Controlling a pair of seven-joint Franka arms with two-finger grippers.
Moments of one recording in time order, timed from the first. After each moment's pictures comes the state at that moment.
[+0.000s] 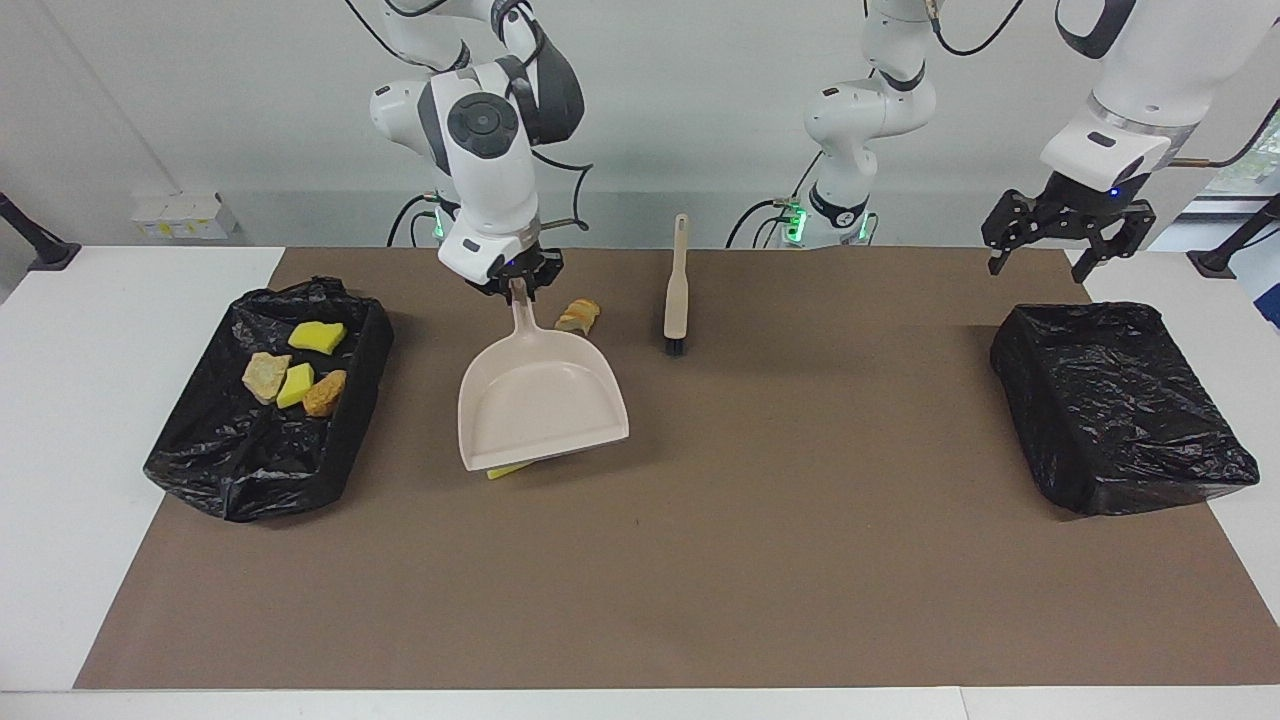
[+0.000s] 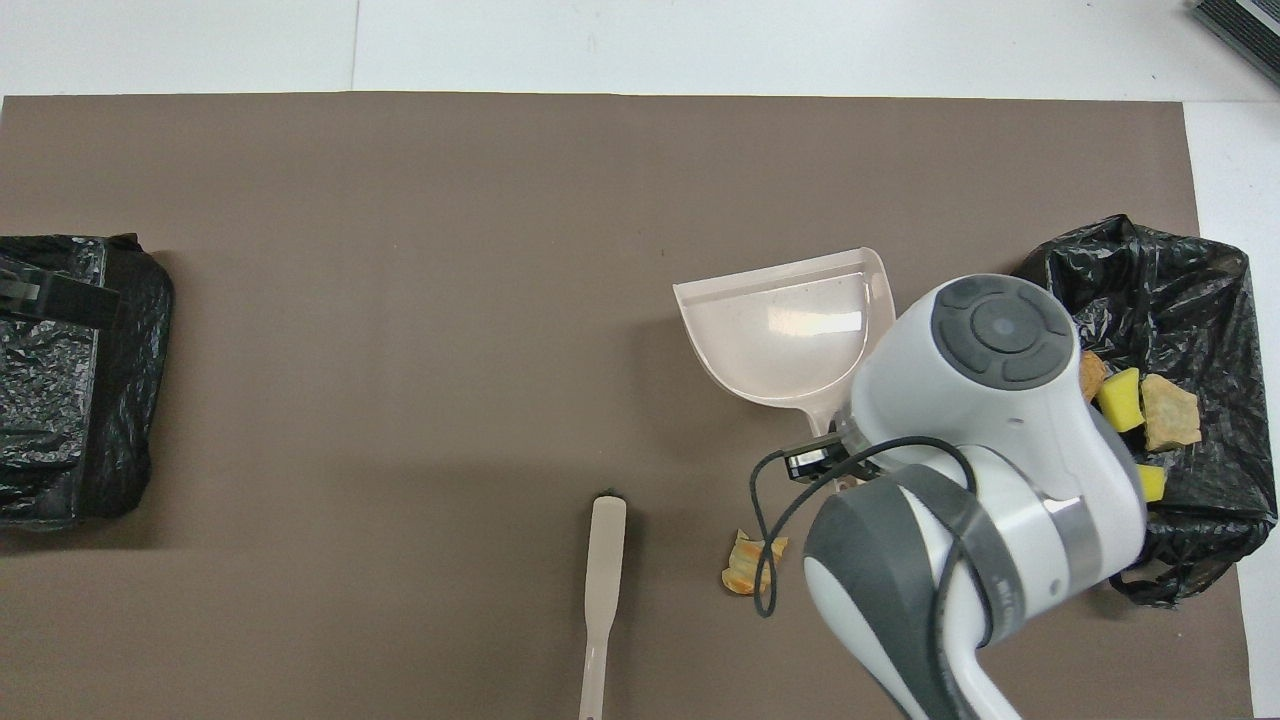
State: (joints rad) left arm 0.17 0.01 -0.24 -1.50 0.04 1.56 0.18; right arm 0.46 0.00 -0.04 -1.96 0.06 1.77 0.24
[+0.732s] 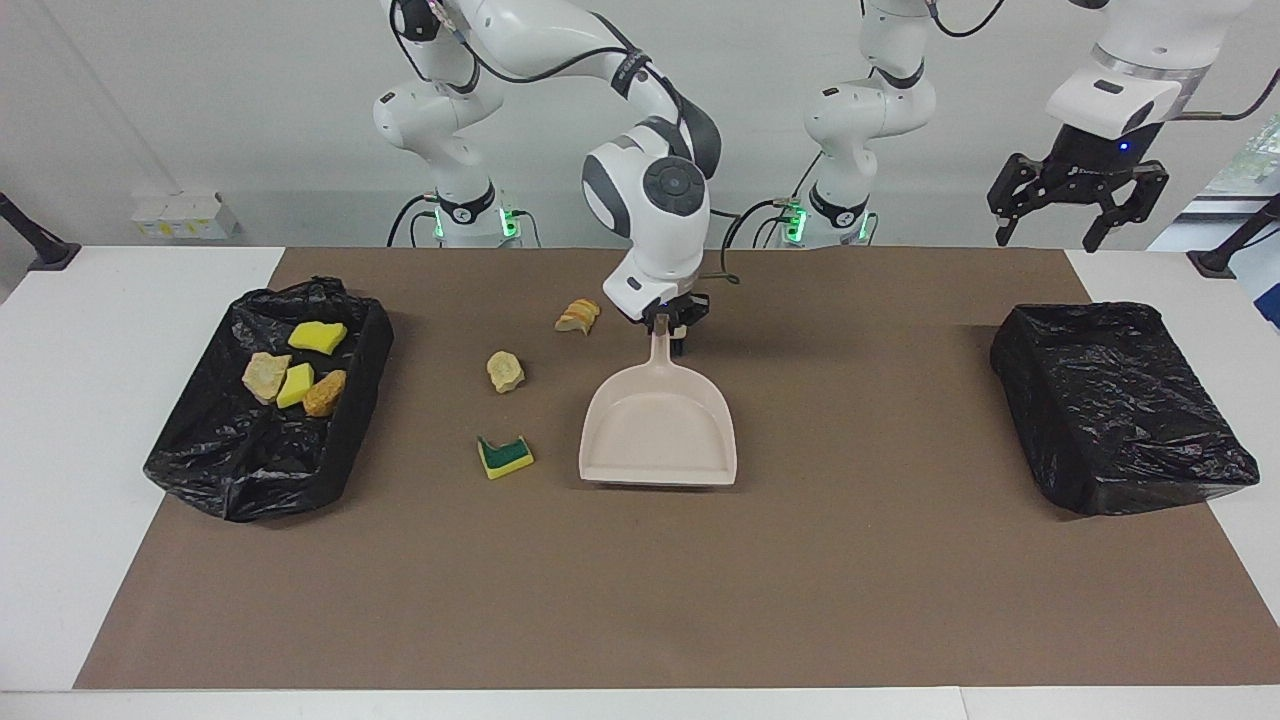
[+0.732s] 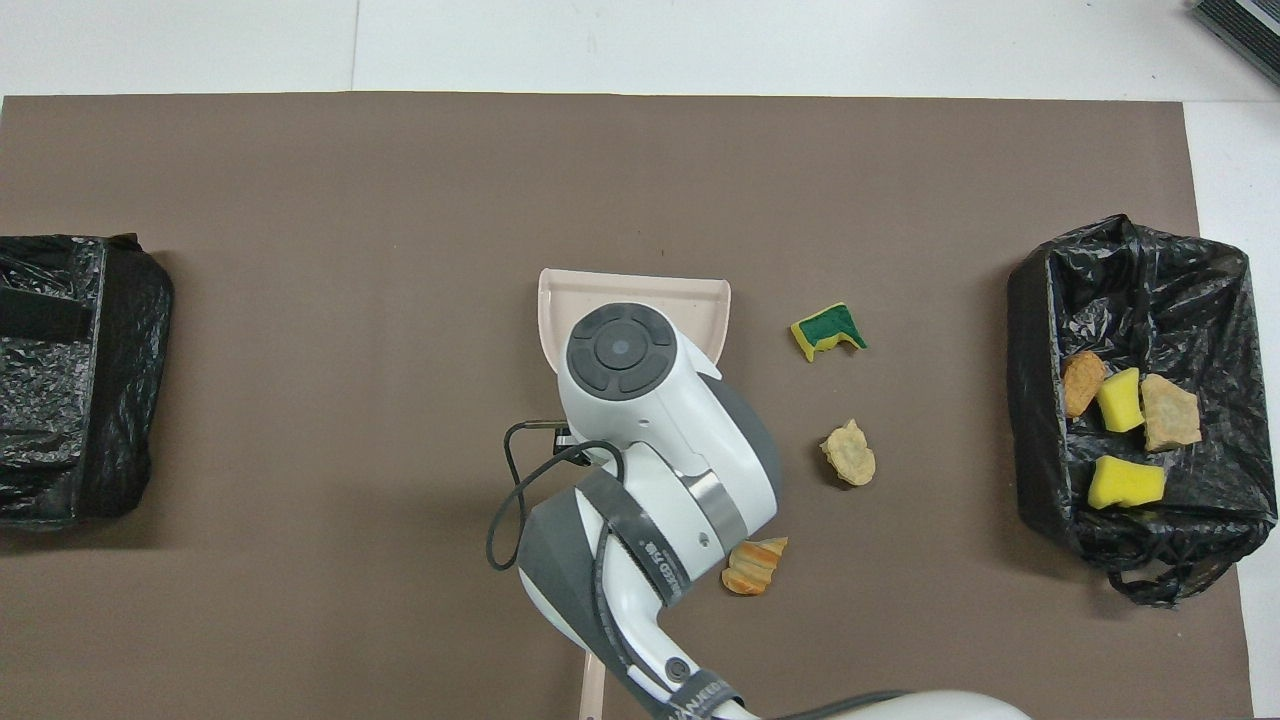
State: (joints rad) left arm 0.17 -0.06 -0.24 -1.48 0.04 1.55 0.18; right arm 0.72 0.41 -0.04 -1.62 0.14 1.89 0.71
